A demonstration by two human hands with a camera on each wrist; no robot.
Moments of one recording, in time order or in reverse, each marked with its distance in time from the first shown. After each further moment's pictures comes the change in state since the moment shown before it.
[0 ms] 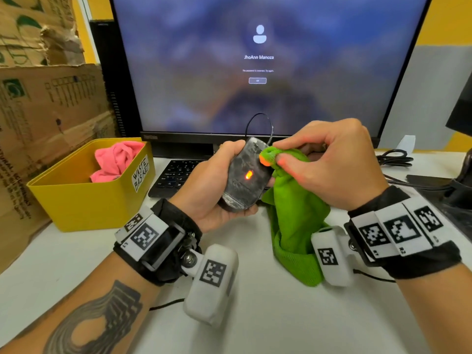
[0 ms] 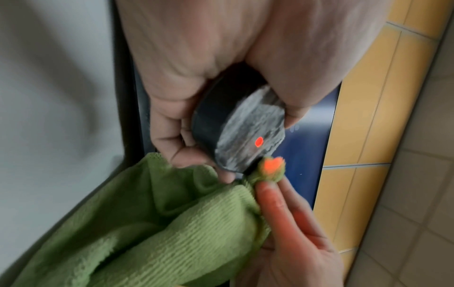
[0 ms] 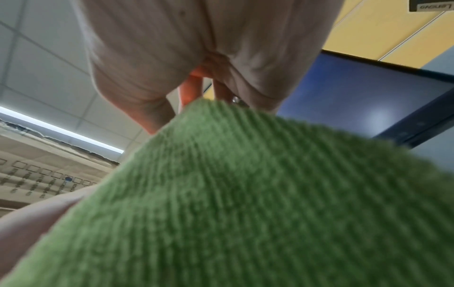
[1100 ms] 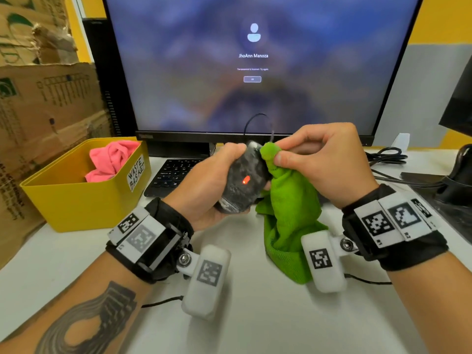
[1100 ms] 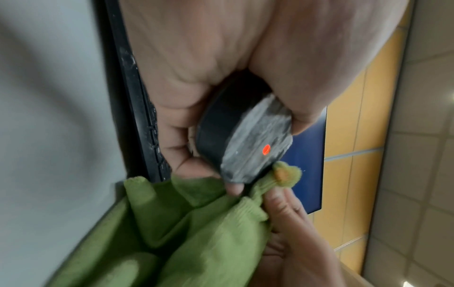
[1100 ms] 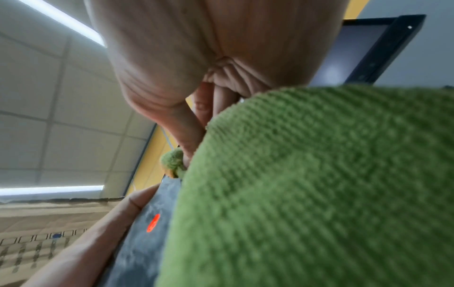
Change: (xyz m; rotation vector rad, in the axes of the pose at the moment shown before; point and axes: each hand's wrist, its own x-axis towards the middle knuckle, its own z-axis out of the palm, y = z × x) left_hand -0.012 0.004 0.014 0.129 0.111 0.048; right_hand -0.004 0.004 0.003 0.483 -0.088 0.319
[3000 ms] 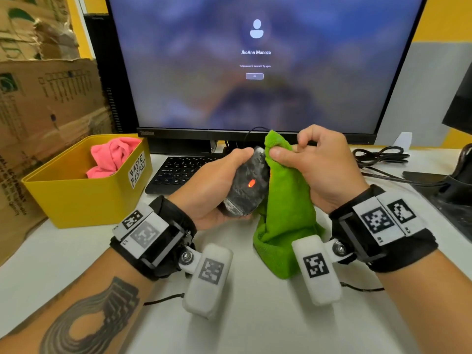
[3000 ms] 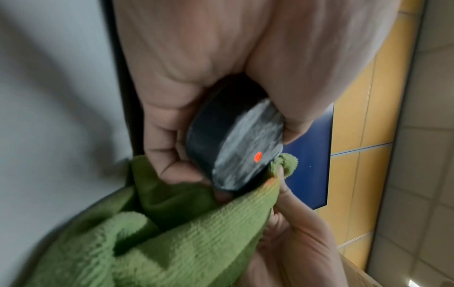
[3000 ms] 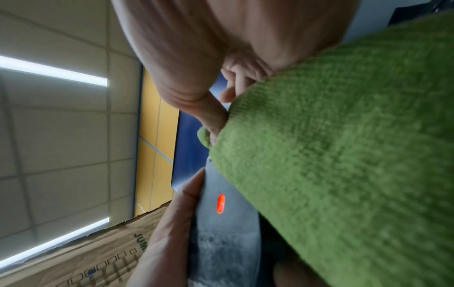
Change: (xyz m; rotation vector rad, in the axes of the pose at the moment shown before) left_hand 0.008 -0.009 -0.005 0.018 -0.017 -0.102; right_hand 0.004 0.012 0.018 0.244 0.135 0.245
